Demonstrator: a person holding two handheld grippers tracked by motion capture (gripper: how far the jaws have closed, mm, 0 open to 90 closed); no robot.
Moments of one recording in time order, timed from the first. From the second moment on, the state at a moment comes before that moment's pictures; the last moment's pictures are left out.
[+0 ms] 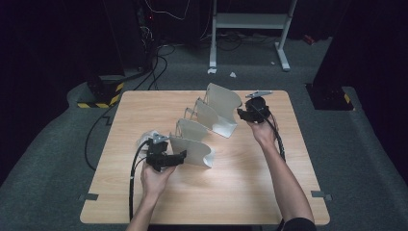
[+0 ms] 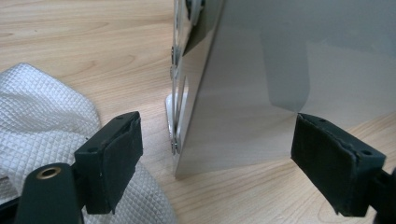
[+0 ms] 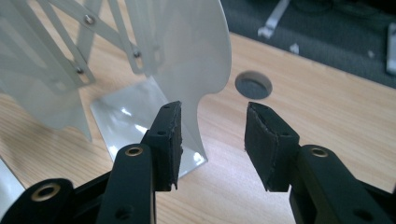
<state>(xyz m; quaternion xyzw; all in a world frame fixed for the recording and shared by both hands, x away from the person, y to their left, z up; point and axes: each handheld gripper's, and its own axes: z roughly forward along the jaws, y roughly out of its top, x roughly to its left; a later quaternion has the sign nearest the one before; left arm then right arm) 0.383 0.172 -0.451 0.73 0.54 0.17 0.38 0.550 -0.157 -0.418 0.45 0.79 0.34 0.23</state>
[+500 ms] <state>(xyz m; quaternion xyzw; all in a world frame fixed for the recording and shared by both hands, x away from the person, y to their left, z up) 0.381 0.172 -0.445 0.73 0.54 0.17 0.37 0.579 -0.143 -0.399 0.44 0.80 0.35 0.20</state>
